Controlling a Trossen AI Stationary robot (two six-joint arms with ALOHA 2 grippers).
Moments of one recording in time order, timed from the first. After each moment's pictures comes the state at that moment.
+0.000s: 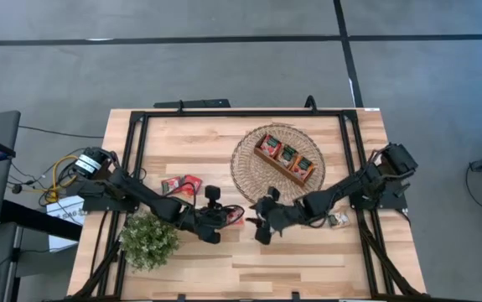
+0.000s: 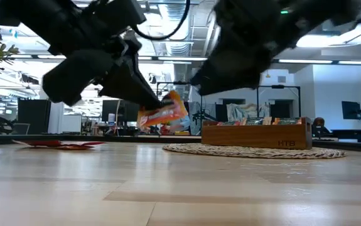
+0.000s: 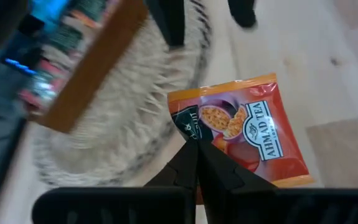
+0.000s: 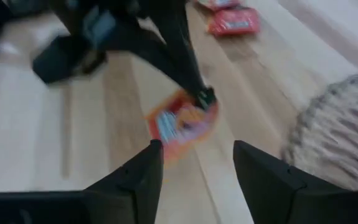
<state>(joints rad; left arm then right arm) -0.44 1.71 0.82 0.17 -0.68 0.11 0.39 1.73 0.92 0.13 0.43 0.46</state>
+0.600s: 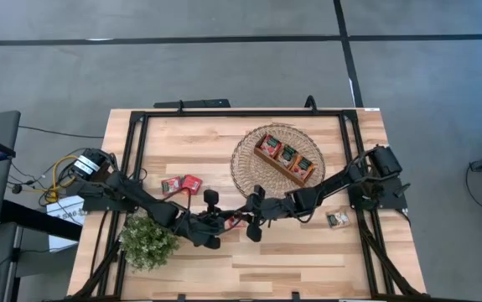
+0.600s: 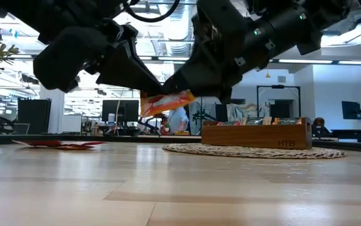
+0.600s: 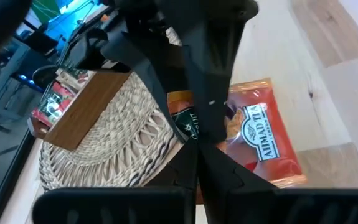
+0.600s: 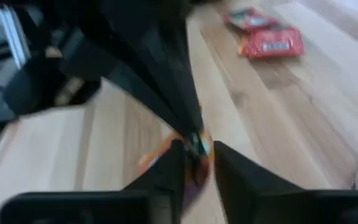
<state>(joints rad) -0.49 1.70 0.82 0.24 -0.74 0.12 0.30 1.86 0.92 0.43 0.25 0.36</state>
